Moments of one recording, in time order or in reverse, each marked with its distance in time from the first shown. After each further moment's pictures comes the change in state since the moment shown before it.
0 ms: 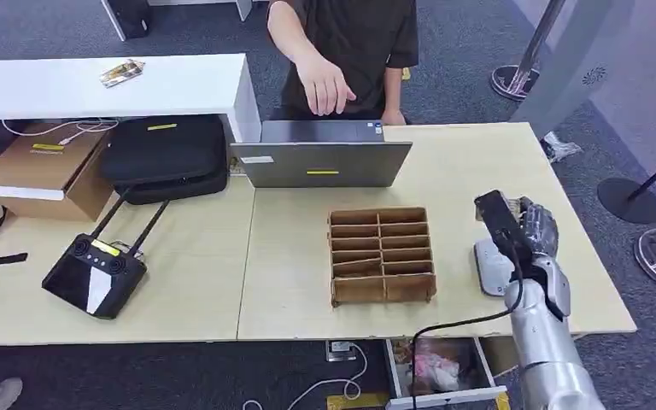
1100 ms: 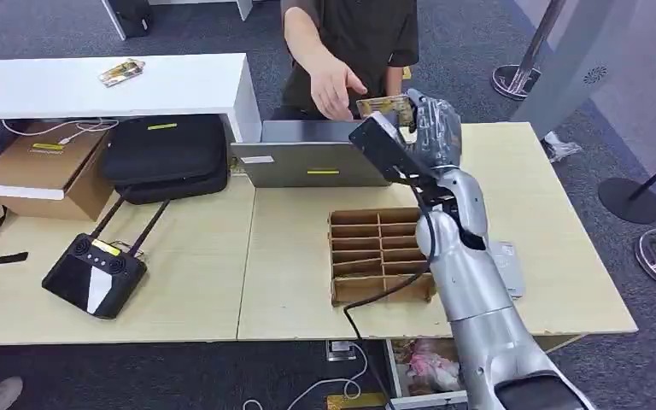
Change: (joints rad) left arm -0.004 0.000 -0.058 0.001 -0.004 -0.023 0.004; right arm -0.240 0.233 0.356 -0.126 0.070 0.012 0.021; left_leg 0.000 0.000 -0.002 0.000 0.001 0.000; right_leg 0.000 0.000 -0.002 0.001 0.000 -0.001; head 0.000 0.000
